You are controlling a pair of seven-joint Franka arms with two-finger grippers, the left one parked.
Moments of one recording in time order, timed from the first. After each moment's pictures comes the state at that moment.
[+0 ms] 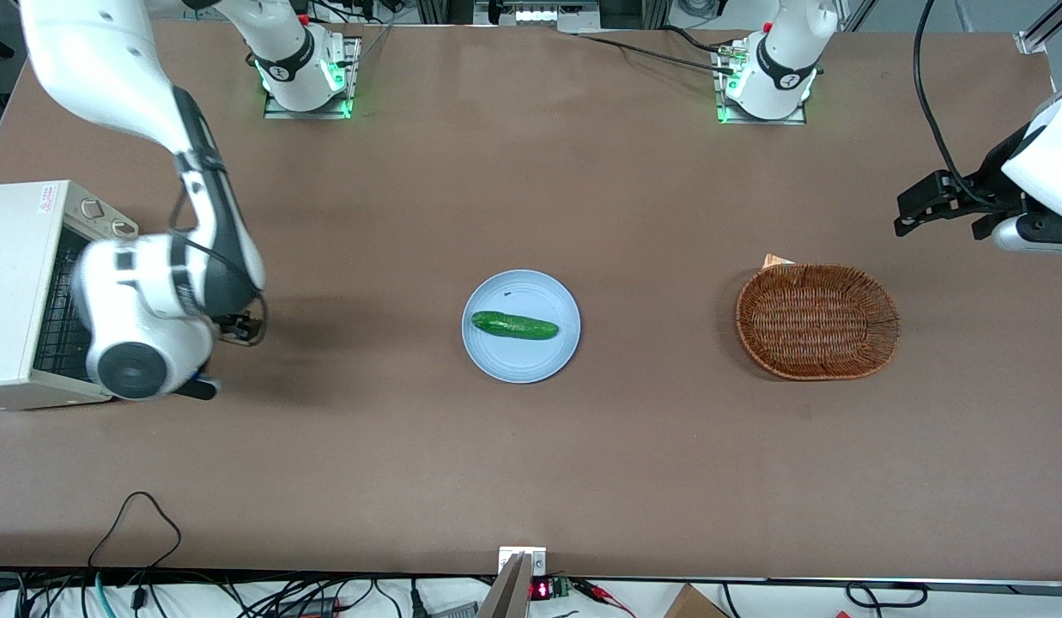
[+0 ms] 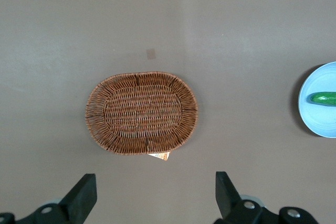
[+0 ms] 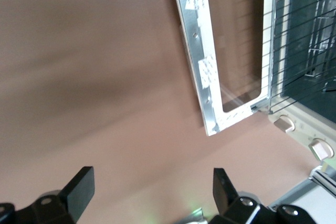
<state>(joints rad) 0.12 0.65 -0.01 -1.27 -0.19 1.40 0.43</state>
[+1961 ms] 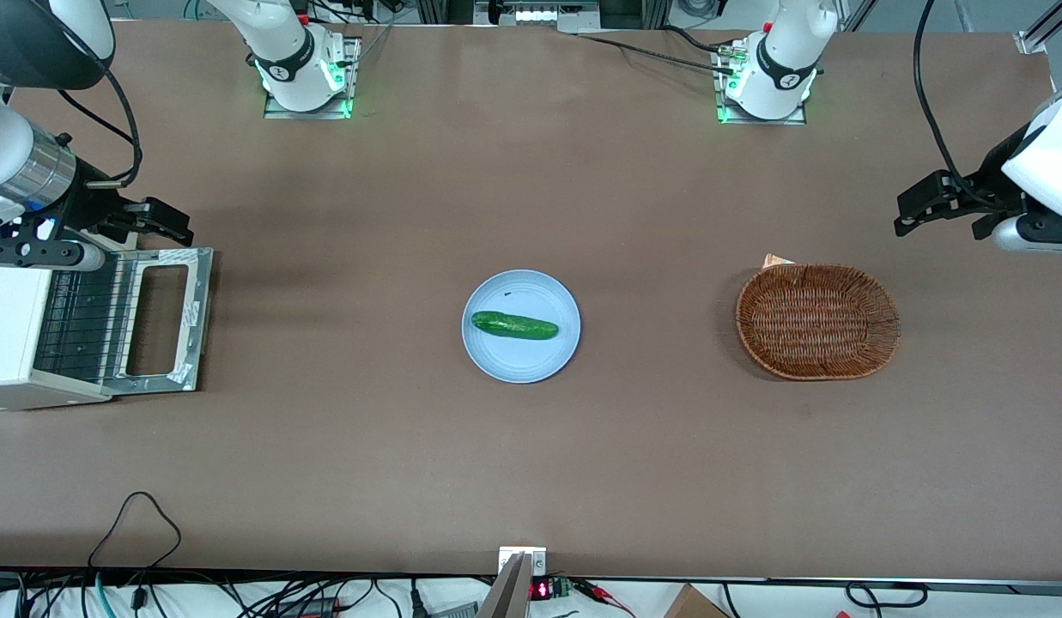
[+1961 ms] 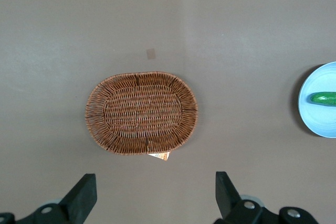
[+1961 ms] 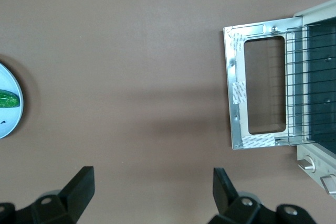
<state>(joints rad) 0.03 0.03 0.01 -1.76 0.03 1.73 0.09</state>
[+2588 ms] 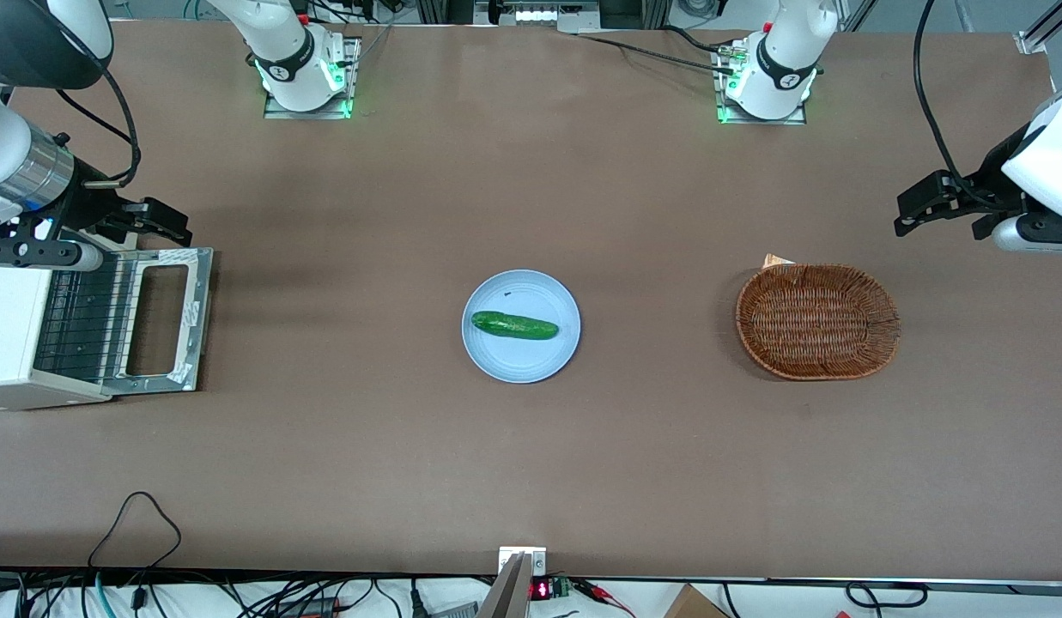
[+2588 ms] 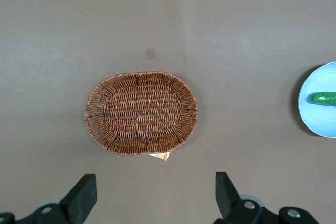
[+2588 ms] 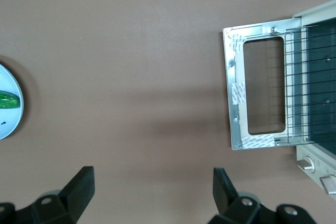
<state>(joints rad) 0.03 0.03 0.01 -1.75 0.03 1.73 0.09</state>
